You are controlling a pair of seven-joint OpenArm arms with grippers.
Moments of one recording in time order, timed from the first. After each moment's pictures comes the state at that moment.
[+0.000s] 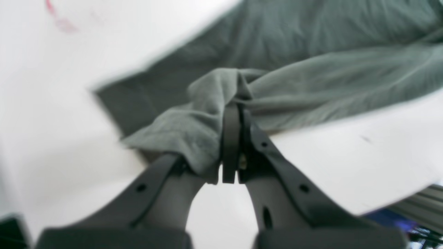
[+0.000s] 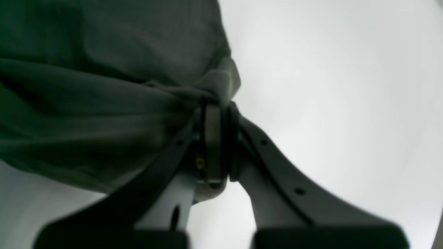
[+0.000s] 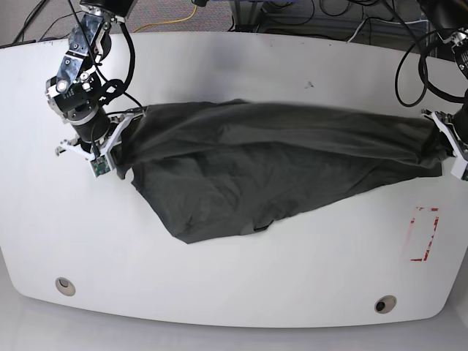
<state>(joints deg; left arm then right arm) 1.7 -28.8 -38.8 104.8 -54.7 -41.9 84.6 -6.0 6.6 24.4 113.1 5.2 40.7 -53.3</state>
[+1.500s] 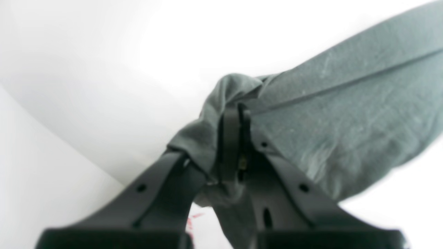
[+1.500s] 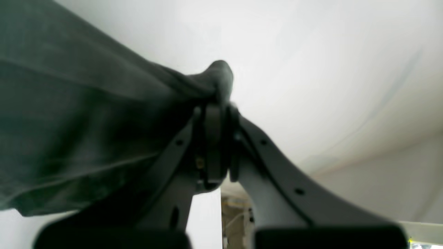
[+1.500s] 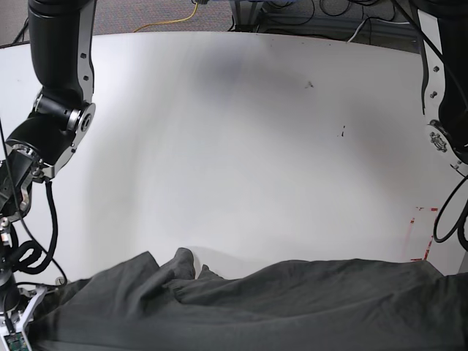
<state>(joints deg) -51.8 -27.1 -28.4 94.7 -50.4 -41.9 83.9 44.3 21.8 15.8 103.6 -5.2 40.6 -62.2</state>
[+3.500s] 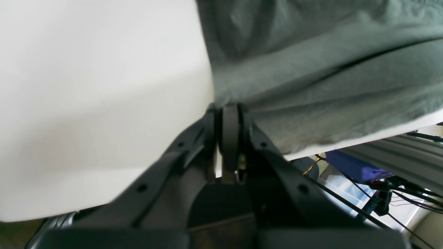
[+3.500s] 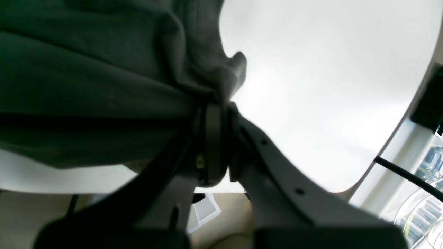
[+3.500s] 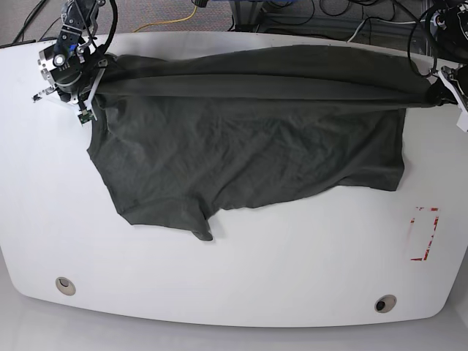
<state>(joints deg) 19.5 -29.2 -45.5 98.1 -57.8 -41.9 83.8 -19.6 9.3 28.4 114.2 -5.5 40.6 -68.8</state>
